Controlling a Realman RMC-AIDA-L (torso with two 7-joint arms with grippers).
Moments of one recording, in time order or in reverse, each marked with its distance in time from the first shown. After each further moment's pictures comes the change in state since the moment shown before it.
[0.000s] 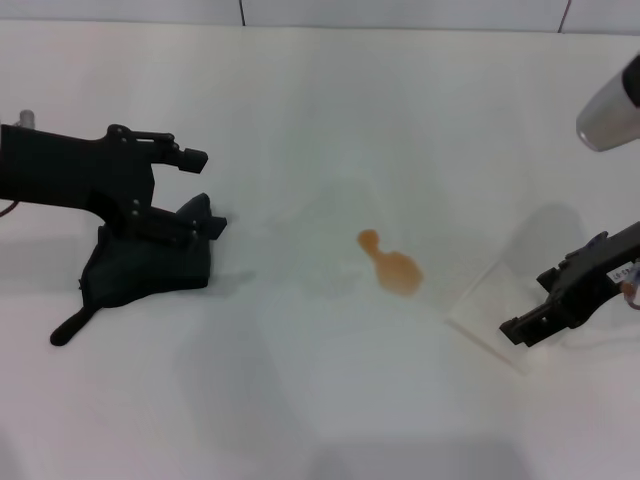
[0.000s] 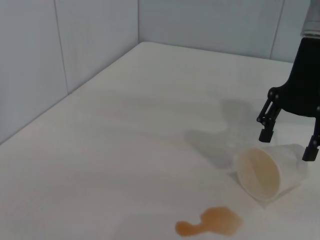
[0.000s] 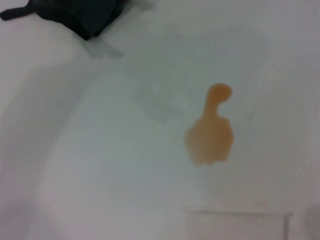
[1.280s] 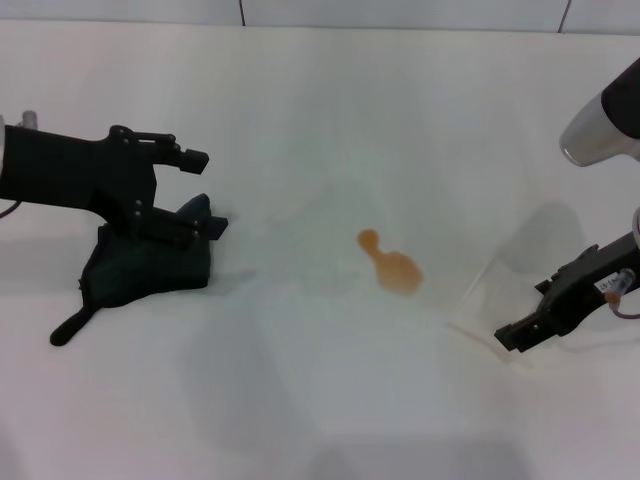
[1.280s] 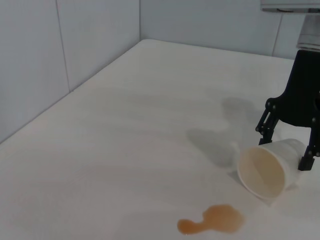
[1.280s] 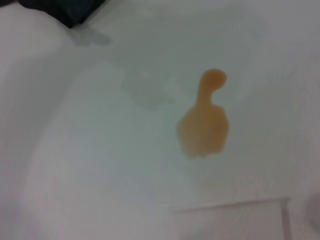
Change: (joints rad) left arm -0.005 -0.002 0.000 -0.007 0.010 -0.009 0.004; right arm 0.007 0.000 -0.029 0.102 -0.005 0.078 -0.006
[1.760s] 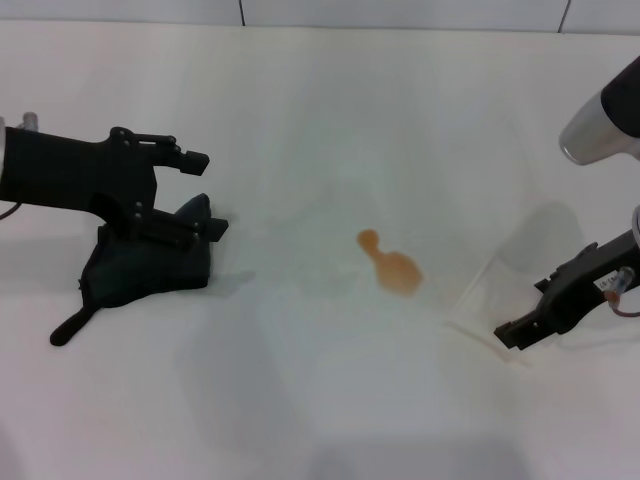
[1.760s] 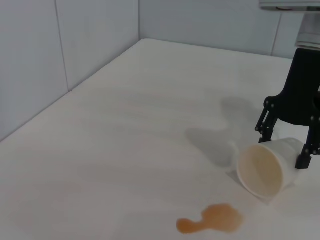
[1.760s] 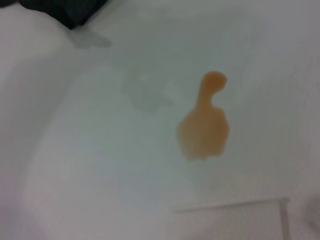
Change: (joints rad) left arm 0.002 -0.001 0.000 -0.002 0.001 0.000 0.006; right arm 0.002 0.000 0.000 -0.004 0.000 0.000 -0.003
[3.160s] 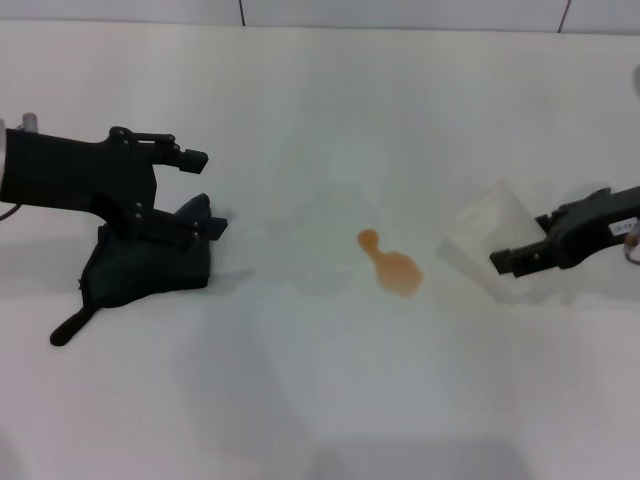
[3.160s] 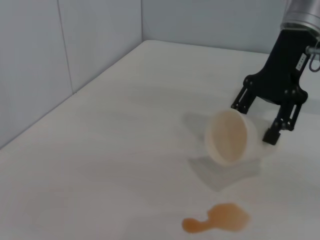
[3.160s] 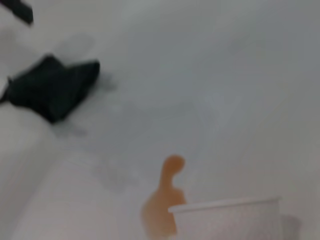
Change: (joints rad) left arm 0.007 -0.006 -0.006 -0.003 0.000 -0.015 0.027; right arm -0.060 -0.001 0.174 0.061 0.160 0.154 -0.174
